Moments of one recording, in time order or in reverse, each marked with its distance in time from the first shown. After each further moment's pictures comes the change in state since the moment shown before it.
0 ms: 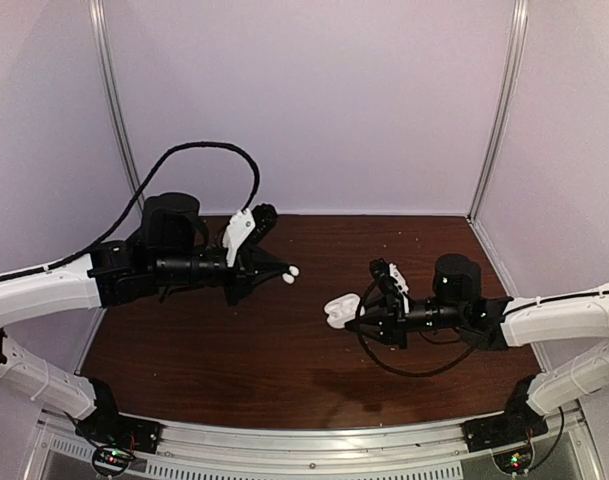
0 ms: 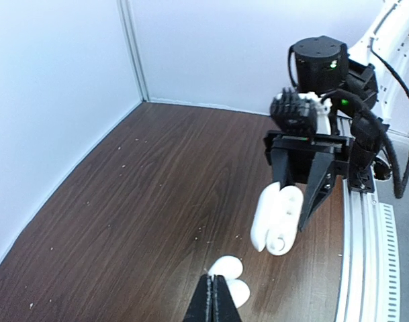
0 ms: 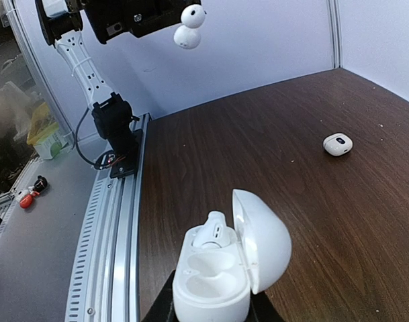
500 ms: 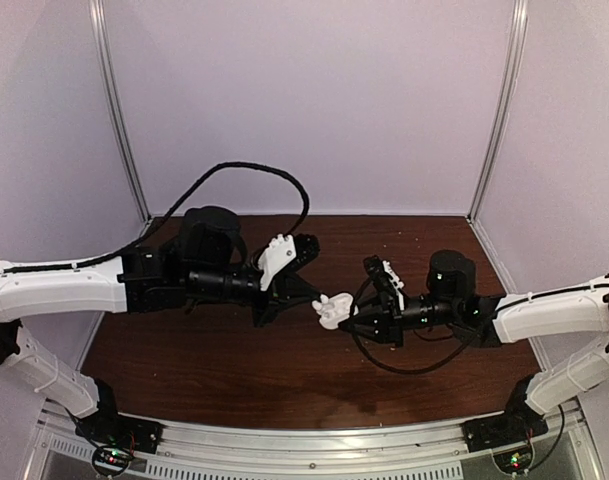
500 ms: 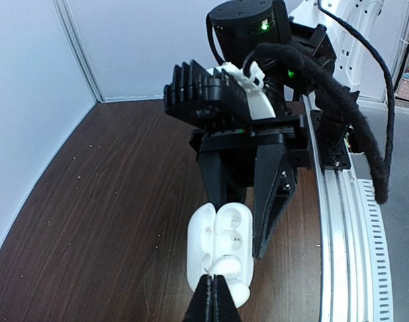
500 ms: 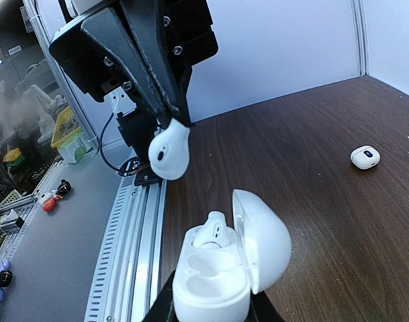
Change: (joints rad) left arm -0.137 0.148 0.078 -0.007 -0.002 0.063; right arm 0.006 0.067 0.041 0.068 -0.091 0.051
